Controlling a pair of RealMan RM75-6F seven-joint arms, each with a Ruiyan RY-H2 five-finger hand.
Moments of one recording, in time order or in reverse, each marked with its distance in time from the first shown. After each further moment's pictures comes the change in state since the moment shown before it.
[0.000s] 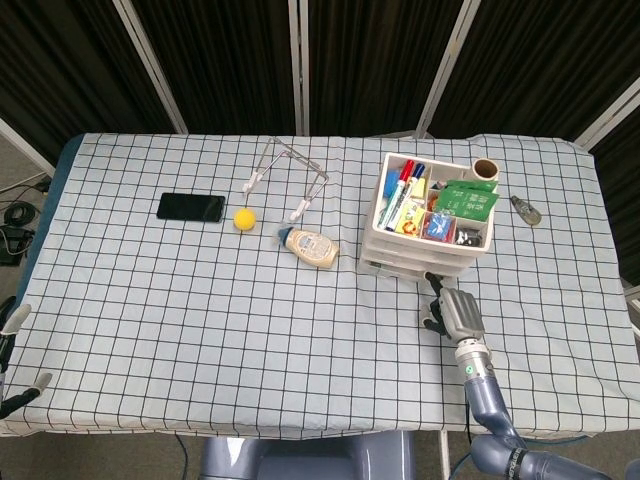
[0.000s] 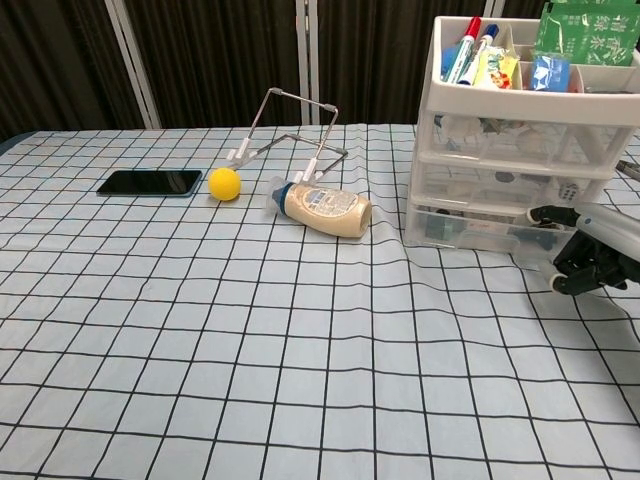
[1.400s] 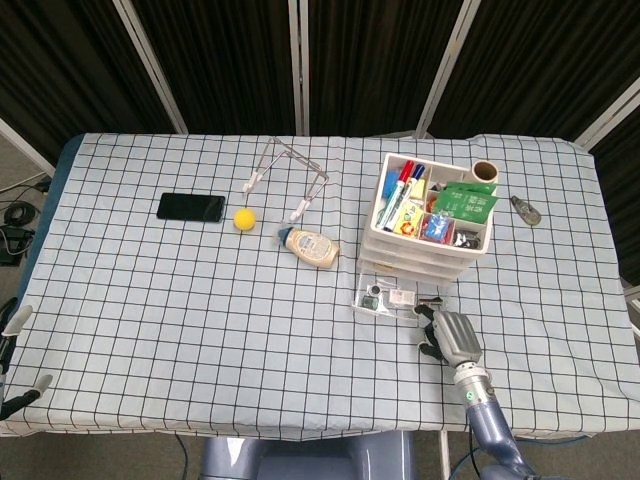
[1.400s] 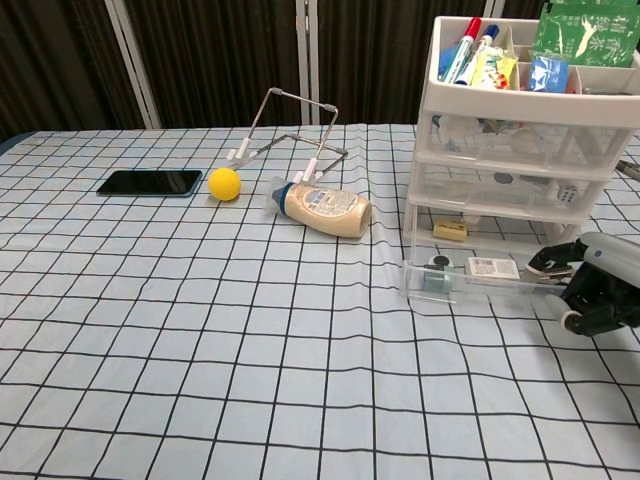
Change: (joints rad) left arm 0.002 0.007 0.005 -0.006 0.005 -0.002 0.002; right arm -0.046 0.083 -0.116 -0.197 -0.026 0.066 -0.067
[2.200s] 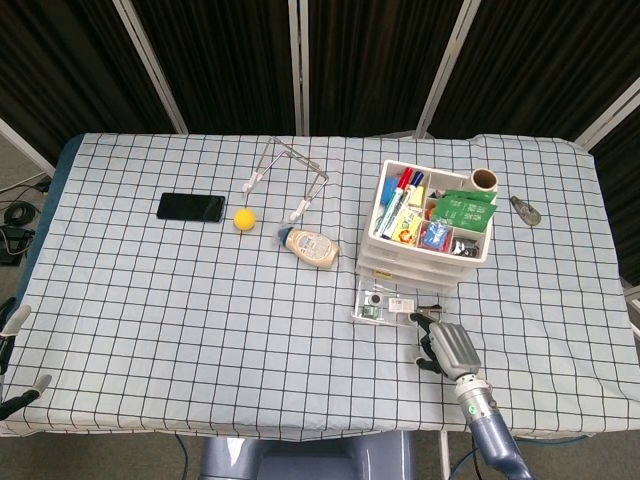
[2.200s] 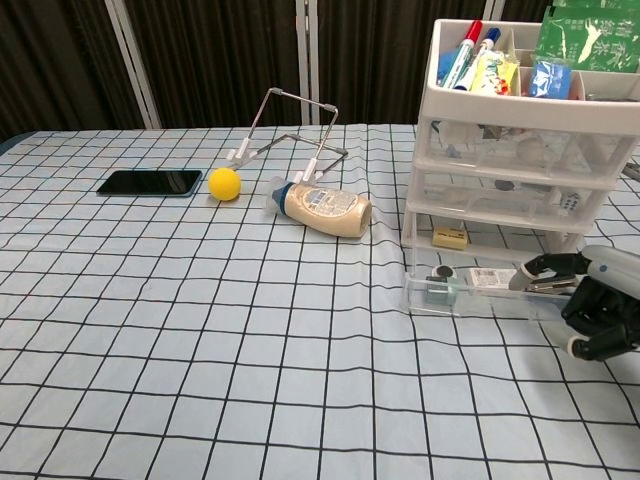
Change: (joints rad) left arm 0.002 0.001 -0.001 0.000 -0.001 0.003 -0.003; right arm -0.020 0.048 -0.049 -0.076 -0.051 0.002 0.014
